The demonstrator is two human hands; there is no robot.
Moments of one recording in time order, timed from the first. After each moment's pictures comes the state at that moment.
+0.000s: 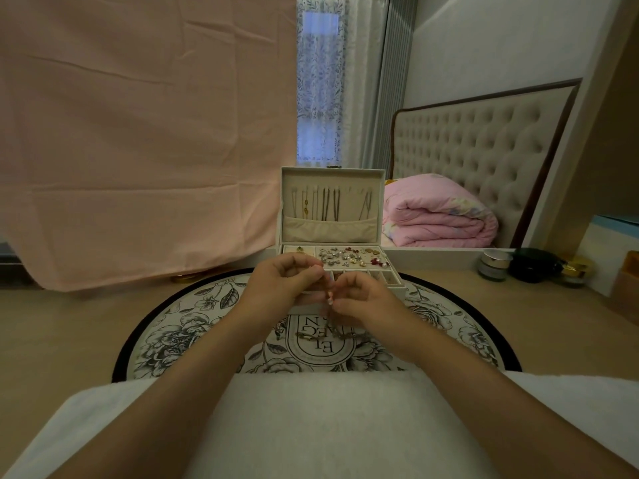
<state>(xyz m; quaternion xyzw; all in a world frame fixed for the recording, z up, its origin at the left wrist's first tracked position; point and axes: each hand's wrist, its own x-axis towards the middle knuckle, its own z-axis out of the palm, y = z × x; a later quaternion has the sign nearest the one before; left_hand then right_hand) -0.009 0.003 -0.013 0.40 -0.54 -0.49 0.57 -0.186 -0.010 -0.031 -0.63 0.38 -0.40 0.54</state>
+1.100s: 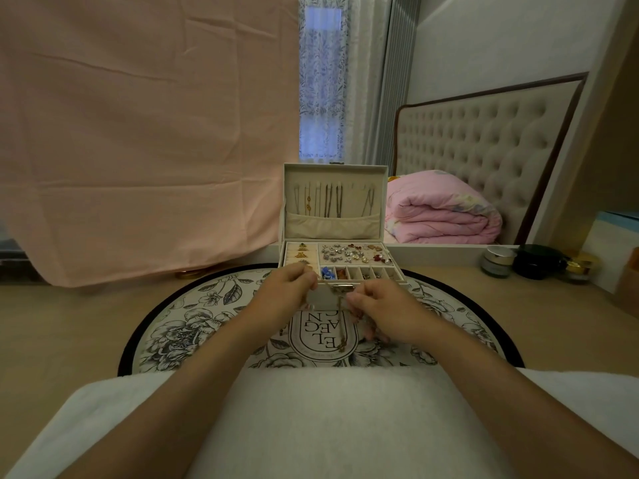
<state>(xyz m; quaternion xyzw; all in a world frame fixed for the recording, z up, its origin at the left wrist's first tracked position) -0.006 -0.002 -0.026 0.52 -0.61 -0.37 0.47 -0.203 -0.011 -0.025 -0.73 0.53 -0.26 0.34</state>
